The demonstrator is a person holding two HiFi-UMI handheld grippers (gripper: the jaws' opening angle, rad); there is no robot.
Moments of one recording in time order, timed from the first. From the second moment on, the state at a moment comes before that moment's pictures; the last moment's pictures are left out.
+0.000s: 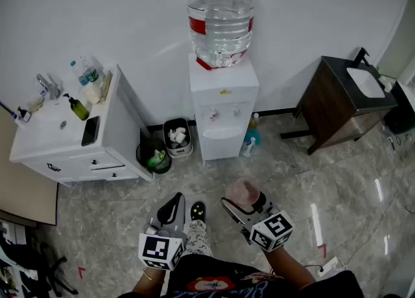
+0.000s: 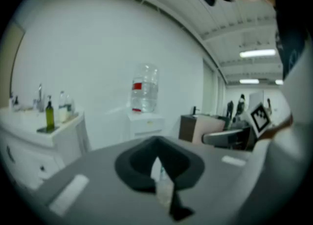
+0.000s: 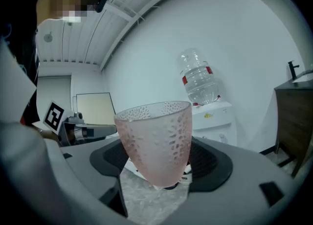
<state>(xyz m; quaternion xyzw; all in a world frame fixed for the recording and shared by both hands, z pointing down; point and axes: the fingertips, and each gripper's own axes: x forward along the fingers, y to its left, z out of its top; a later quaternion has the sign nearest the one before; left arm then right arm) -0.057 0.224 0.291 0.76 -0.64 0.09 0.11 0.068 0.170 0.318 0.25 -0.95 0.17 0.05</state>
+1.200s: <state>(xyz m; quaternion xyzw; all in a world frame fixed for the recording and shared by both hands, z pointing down) -0.103 -0.007 0.619 0.74 -0.56 0.17 0.32 -0.080 -0.226 0.703 0.40 -0.90 0.14 0.10</state>
